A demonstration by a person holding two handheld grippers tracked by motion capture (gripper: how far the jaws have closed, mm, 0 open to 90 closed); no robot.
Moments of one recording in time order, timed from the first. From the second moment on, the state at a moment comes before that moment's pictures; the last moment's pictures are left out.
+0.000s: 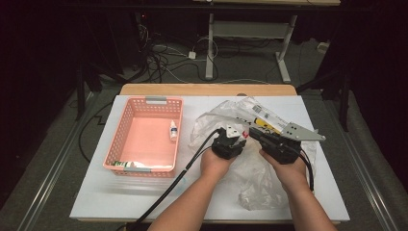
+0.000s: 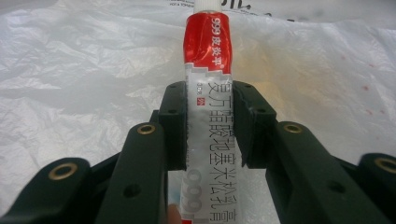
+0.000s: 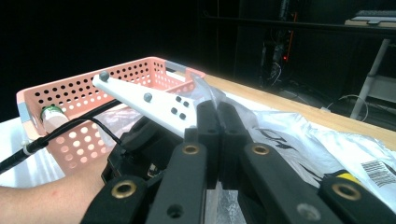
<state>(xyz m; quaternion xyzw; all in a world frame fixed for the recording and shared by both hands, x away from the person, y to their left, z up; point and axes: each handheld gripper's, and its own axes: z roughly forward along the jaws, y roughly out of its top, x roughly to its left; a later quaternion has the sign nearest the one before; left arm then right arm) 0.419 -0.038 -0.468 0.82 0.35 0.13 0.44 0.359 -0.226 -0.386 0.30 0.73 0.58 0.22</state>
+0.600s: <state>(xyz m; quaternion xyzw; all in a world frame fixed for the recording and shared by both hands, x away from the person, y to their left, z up) 0.429 -0.048 -0.475 0.84 0.34 0.12 0.41 0.361 -0.228 -0.387 0.30 0.72 0.58 0.21</state>
